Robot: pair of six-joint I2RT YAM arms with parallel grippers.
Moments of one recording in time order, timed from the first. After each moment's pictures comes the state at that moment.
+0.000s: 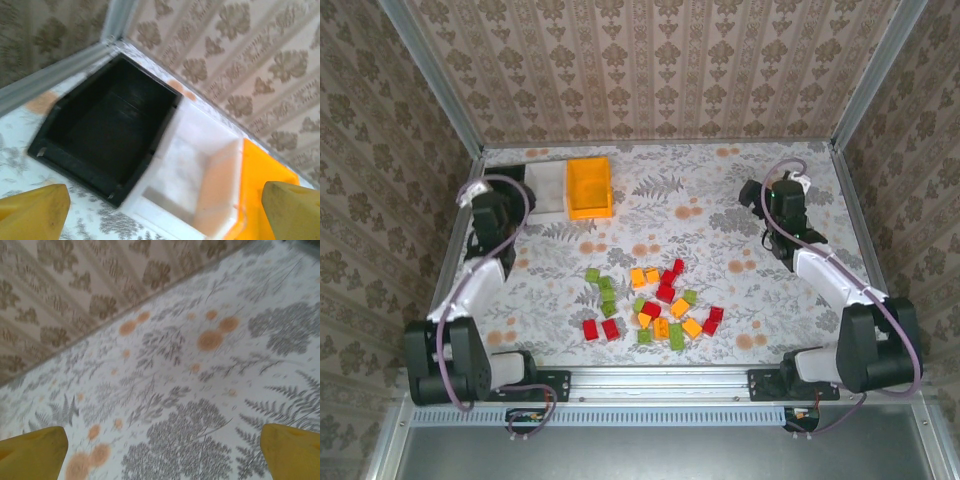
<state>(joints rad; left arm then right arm) -0.01 1.29 0.78 0.10 -0.12 -0.56 0.11 1.34 0.80 0.03 0.22 0.56</state>
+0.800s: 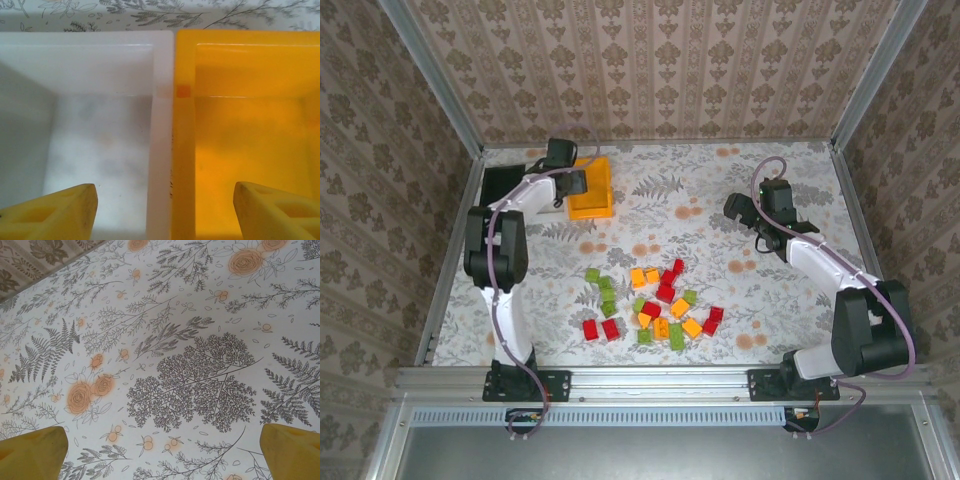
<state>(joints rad) -0.24 2.07 1.57 -0.41 -0.22 -0.22 0.14 1.41 0.86 -0.16 0.08 0.53</state>
